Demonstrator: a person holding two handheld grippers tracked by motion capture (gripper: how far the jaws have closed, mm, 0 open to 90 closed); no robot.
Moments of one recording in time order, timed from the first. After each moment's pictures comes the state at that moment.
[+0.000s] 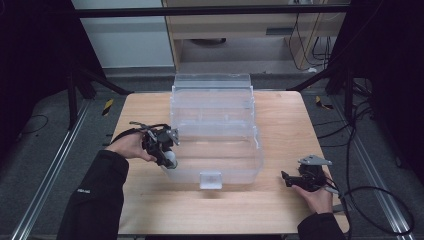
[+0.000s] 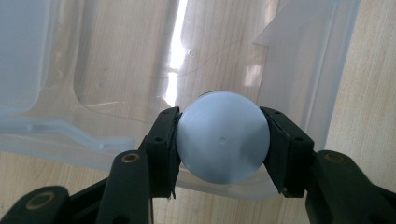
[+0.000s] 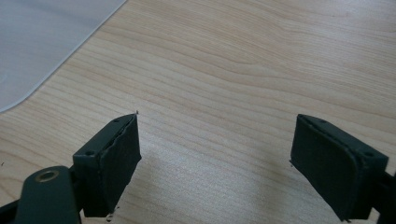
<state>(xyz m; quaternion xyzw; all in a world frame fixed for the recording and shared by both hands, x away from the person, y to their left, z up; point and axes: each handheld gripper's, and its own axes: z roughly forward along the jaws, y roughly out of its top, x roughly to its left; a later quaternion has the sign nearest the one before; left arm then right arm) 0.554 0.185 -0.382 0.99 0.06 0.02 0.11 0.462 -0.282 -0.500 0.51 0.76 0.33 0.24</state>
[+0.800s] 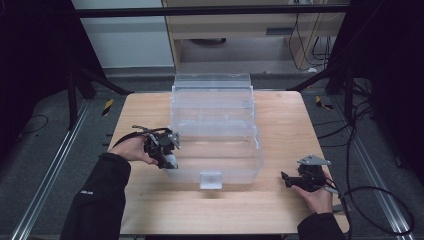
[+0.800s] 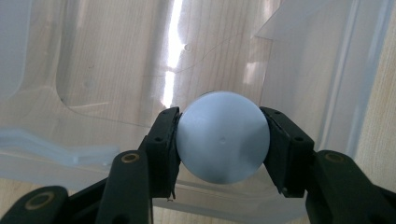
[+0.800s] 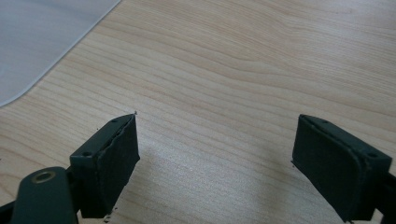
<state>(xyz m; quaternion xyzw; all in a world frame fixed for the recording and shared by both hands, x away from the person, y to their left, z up) 0.555 0.185 -0.399 0.99 0.06 0.01 0.11 0.462 -0.281 -0.501 0.51 0.76 0.32 0.24</state>
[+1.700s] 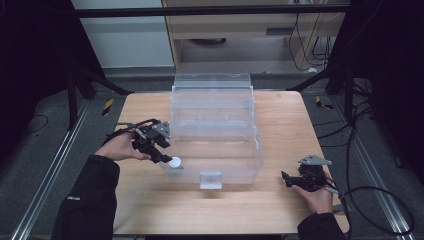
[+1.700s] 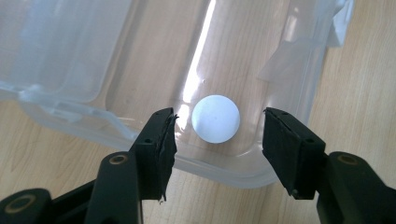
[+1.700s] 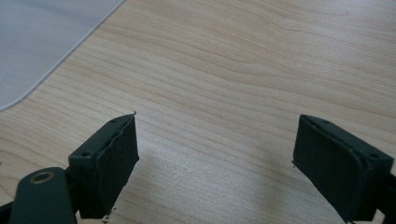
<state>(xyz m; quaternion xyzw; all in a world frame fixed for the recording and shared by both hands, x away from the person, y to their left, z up) 0.544 0.206 -0.360 0.97 0.10 0.06 0.20 0.462 -0.282 -0.500 0.51 0.76 0.32 0.25</state>
